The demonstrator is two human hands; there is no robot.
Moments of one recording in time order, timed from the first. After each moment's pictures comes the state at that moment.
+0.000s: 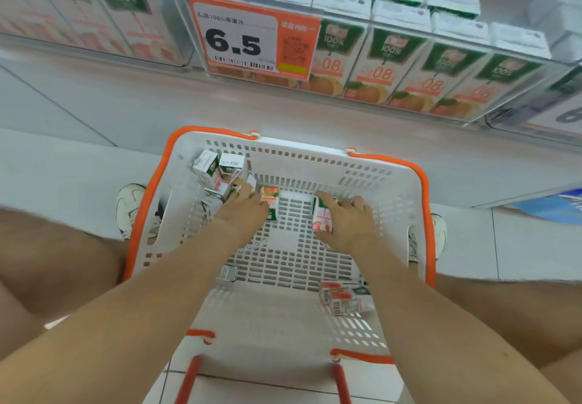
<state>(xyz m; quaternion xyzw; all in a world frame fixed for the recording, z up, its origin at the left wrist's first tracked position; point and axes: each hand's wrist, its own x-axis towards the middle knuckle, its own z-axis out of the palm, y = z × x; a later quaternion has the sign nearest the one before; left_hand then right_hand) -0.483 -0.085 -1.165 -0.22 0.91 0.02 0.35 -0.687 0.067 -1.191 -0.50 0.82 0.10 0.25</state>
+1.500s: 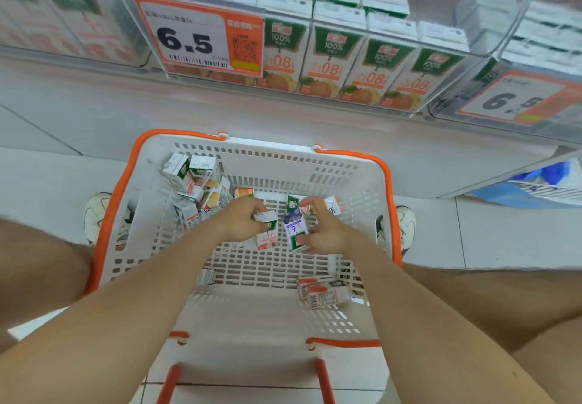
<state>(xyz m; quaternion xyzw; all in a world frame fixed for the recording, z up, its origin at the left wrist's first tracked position) -0.511 -0.068 -1.165 -0.37 0.77 0.48 0.18 -0.690 0.092 -1.157 -0.27 0.72 -0.22 0.60</state>
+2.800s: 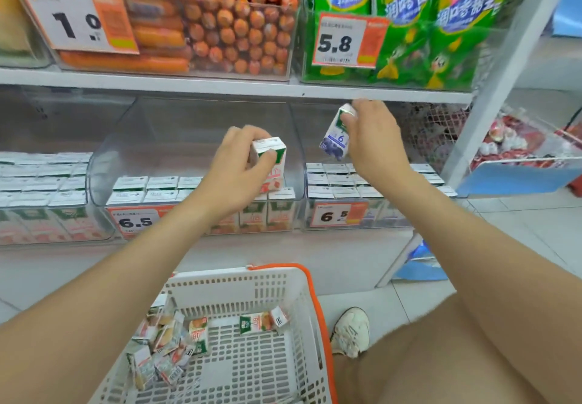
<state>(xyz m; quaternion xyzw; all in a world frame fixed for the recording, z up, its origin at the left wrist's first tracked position) -0.653 -0.052 -0.812 -0.21 0.86 0.36 -0.29 -0.866 0.088 -0.783 -0.47 0.81 -0.24 -0.26</state>
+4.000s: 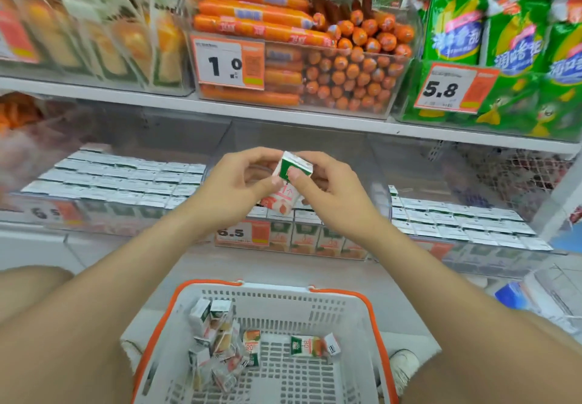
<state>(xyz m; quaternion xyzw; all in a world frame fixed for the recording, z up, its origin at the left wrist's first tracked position) -0.525 -0.116 -0.779 -0.18 0.81 0.48 -0.28 -0.691 0.001 -0.784 -0.54 0.69 -0.46 0.12</state>
